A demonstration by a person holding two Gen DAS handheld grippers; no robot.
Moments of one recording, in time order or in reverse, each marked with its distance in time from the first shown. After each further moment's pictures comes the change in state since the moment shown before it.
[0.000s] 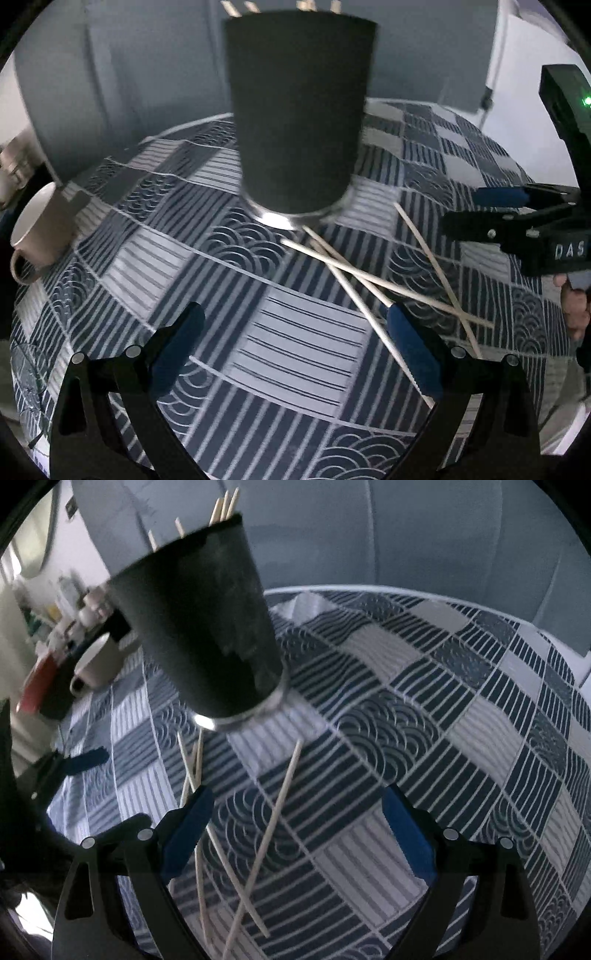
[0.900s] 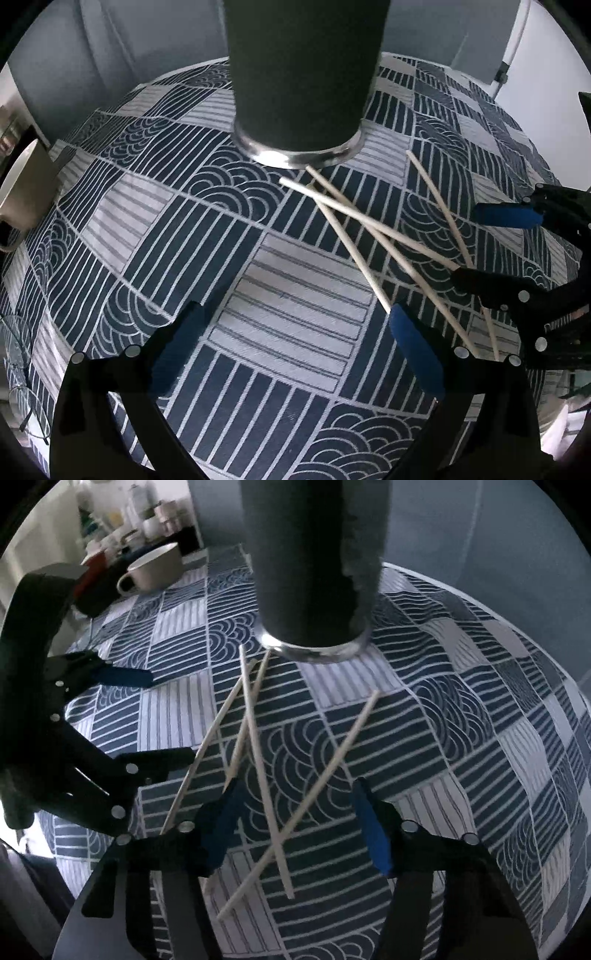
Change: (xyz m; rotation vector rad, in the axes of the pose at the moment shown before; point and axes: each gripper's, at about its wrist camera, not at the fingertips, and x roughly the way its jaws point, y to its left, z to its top) left arm 0.025 0.005 -0.013 -0.048 0.197 0.008; right arm 0.014 0.047 -0.032 -0.320 0.116 0.043
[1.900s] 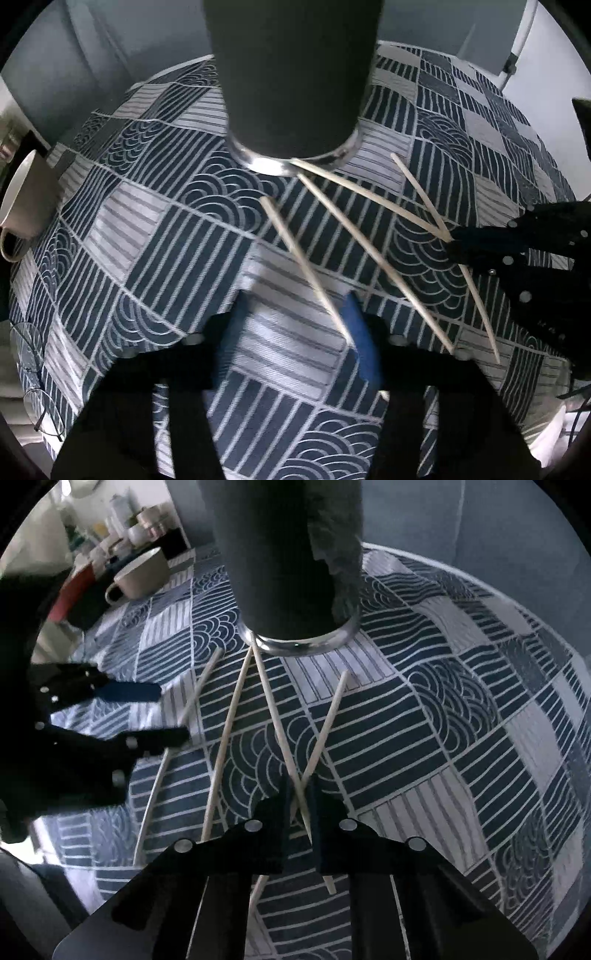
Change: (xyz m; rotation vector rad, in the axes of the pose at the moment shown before) left arm -0.003 -0.011 0.013 -0.005 0.060 0.020; right arm 0.006 -0.021 0.002 0.090 0.030 0.061
